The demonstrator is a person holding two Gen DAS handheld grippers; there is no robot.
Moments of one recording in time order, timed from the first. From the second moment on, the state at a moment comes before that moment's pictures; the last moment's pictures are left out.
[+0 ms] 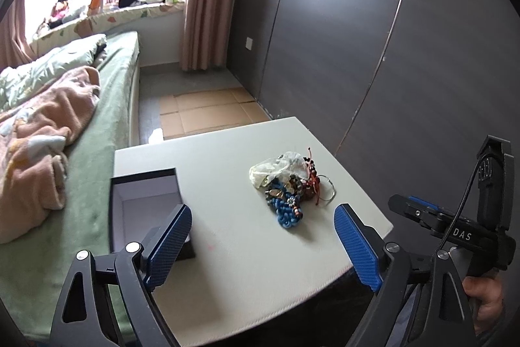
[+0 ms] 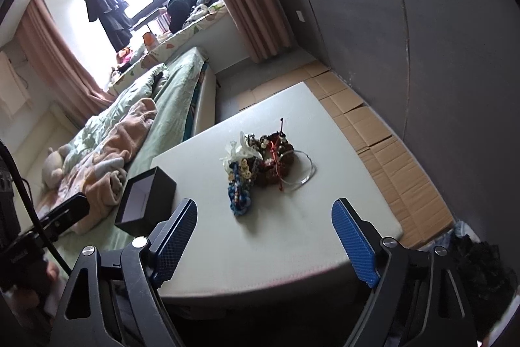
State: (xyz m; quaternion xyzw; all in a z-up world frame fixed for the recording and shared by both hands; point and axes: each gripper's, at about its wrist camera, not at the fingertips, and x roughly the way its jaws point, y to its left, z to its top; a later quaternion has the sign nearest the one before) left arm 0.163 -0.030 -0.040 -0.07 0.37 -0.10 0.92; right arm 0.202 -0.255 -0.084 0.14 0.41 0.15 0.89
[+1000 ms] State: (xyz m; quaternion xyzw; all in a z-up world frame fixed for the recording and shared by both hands) left arm 0.319 -0.087 -0.127 -0.09 0.46 -0.15 0.87; right arm 0.333 -0.276 -0.139 0.28 0.48 0.16 0.82
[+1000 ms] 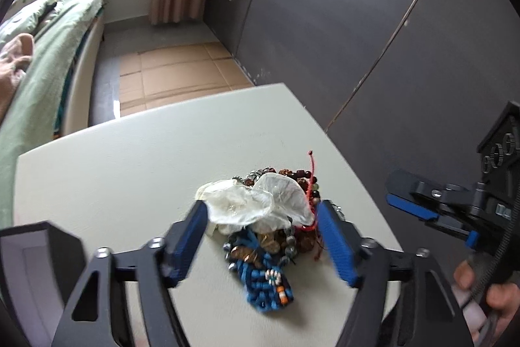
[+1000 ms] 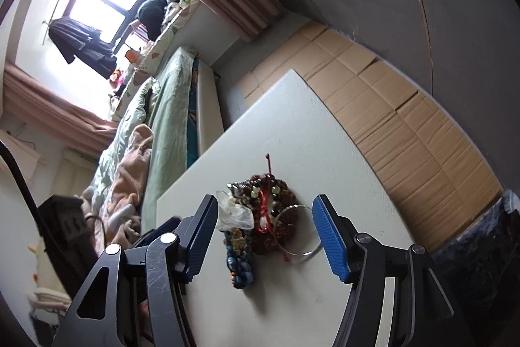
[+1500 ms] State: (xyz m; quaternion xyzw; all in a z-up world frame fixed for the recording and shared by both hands) left arm 0.316 -0.048 -0.115 -0.15 0.43 -0.17 0.87; right arm 0.344 -0.247 -0.156 0.27 0.50 0.17 0.80
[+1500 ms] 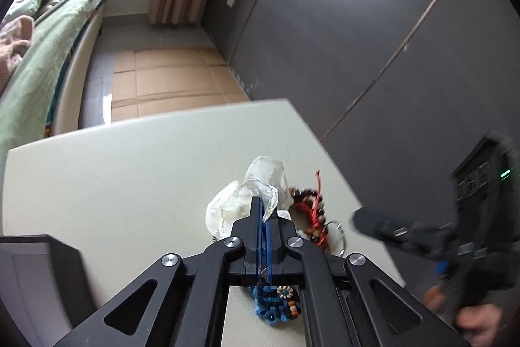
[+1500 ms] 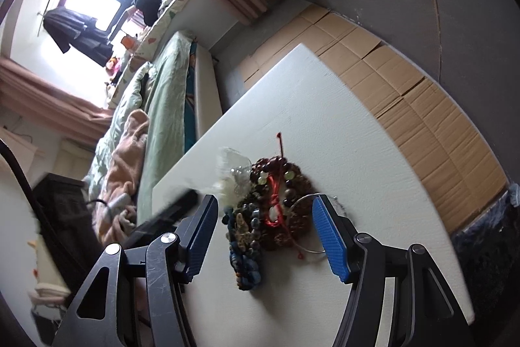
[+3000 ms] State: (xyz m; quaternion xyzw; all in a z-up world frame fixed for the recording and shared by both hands) left arm 0.236 0.091 -0.069 -0.22 0.37 -0.03 0.90; right arm 0.318 -0.149 -0.046 0.14 0.41 0.28 0.86
